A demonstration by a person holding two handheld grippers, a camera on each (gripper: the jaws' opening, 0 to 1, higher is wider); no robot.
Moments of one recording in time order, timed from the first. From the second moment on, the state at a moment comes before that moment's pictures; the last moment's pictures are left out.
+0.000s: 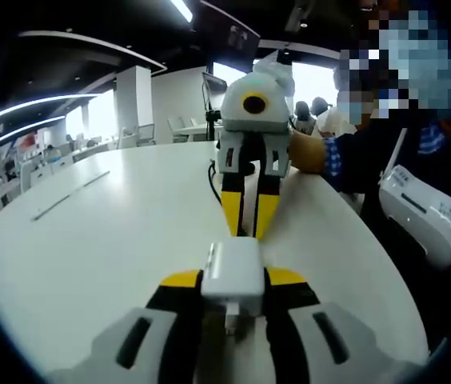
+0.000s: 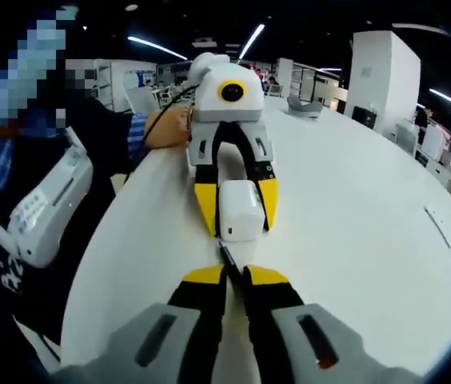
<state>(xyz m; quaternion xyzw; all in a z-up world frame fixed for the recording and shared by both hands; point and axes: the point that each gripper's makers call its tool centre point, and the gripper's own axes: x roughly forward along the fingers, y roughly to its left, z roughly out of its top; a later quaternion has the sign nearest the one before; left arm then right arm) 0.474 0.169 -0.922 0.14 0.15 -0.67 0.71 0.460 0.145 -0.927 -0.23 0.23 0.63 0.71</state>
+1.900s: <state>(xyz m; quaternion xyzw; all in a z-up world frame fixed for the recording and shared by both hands) 0.475 0.169 -0.921 0.14 0.15 -0.67 0.71 0.459 0.152 -0.919 -0.22 0.24 0.62 0.72</state>
